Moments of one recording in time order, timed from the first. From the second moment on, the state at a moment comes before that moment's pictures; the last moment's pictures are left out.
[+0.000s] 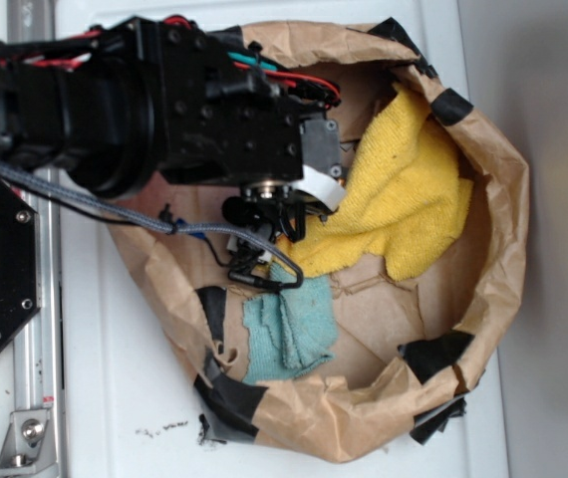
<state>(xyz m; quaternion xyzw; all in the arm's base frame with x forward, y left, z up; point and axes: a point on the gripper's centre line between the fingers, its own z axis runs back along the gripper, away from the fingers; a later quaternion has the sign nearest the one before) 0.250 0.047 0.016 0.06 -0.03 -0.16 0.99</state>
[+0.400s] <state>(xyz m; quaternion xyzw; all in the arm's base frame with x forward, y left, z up) 0.254 0.048 0.016 0.07 -0.03 -0.11 0.99</state>
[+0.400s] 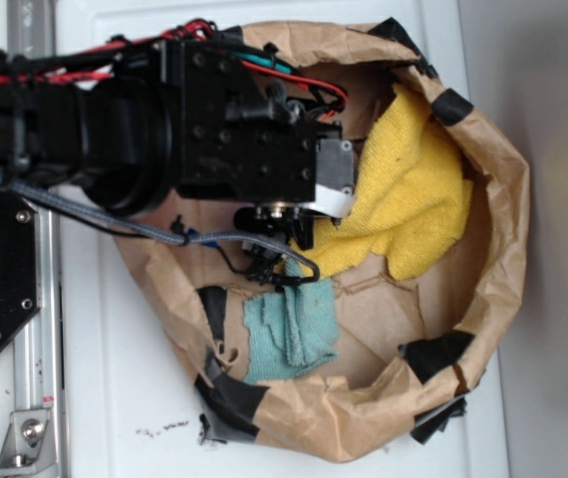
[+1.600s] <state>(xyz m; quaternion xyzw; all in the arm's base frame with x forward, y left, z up) 0.276 -0.004 0.167 -0.03 -0.01 0.08 1.00</state>
